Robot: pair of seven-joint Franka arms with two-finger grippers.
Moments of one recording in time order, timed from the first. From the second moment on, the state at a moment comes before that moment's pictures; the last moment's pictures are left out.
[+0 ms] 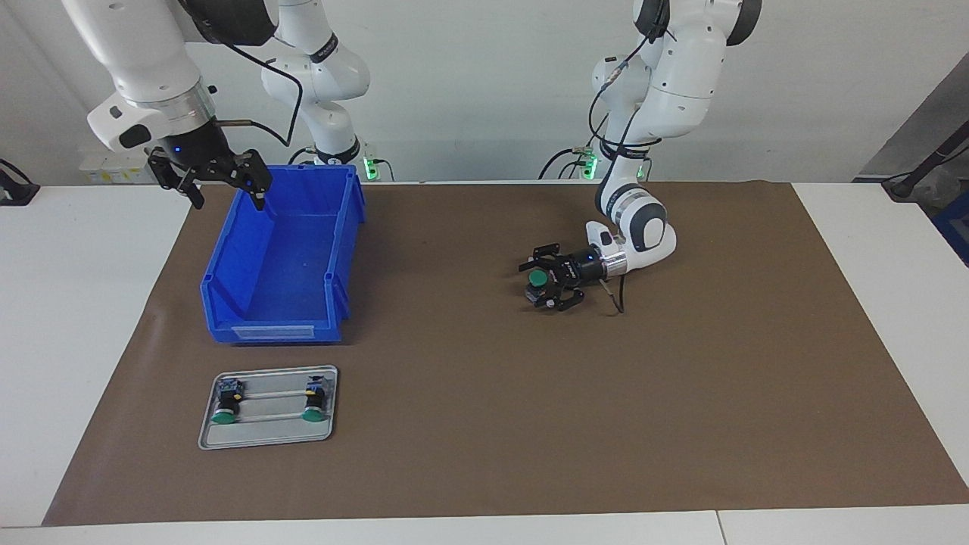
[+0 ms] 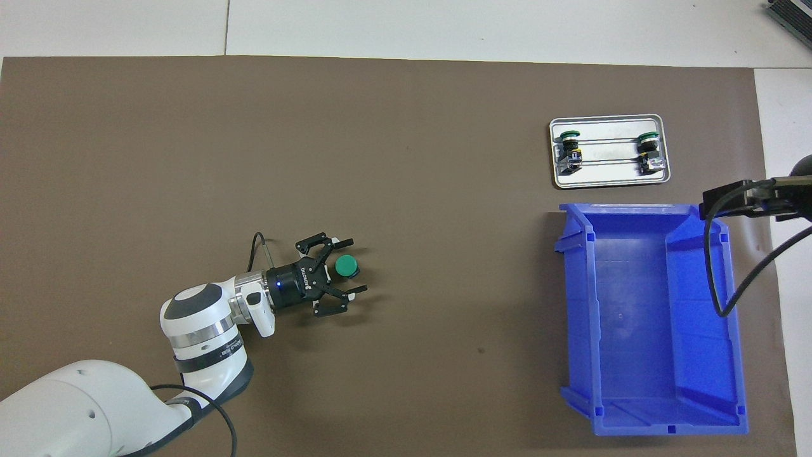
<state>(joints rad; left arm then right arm) -0.15 0.37 -0.13 -2.39 -2.01 1.85 2.70 0.07 -0.03 -0.07 -1.61 -0.04 1.57 0.04</state>
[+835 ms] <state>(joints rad) -0.15 0.36 -0.12 -2.35 -2.01 1.77 2.60 0.07 -0.03 -0.07 -1.61 -0.04 1.57 0.04</state>
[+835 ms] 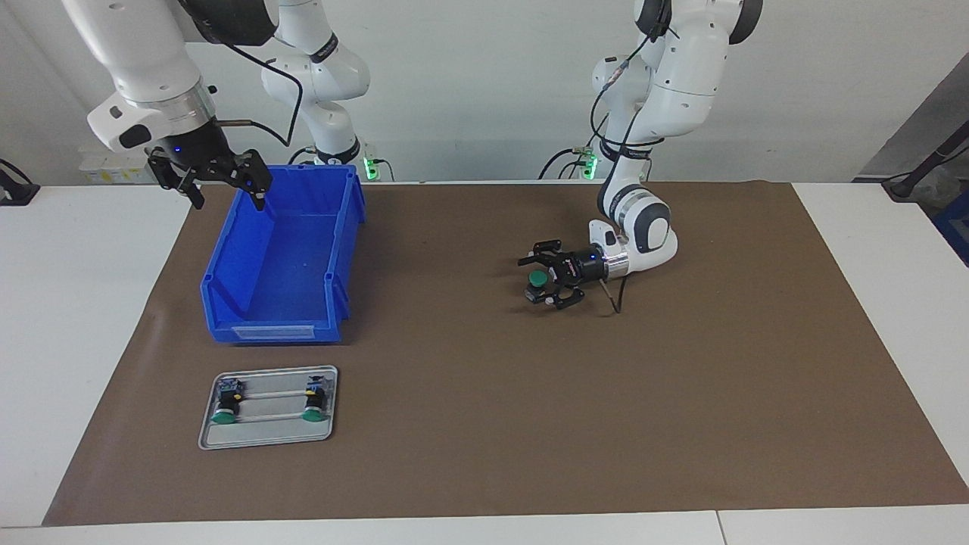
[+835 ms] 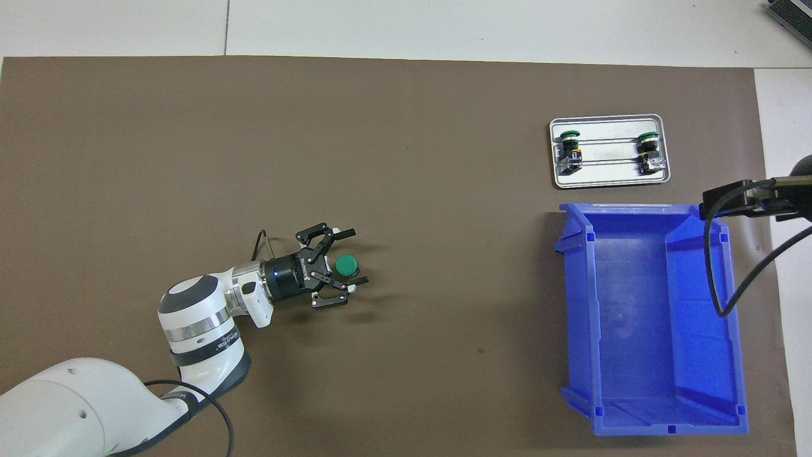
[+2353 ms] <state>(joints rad) -0.14 0.22 -0.12 -1.72 -1.45 2.17 1.18 0.07 -0.03 -0.07 -1.61 -0.04 1.57 0.04</state>
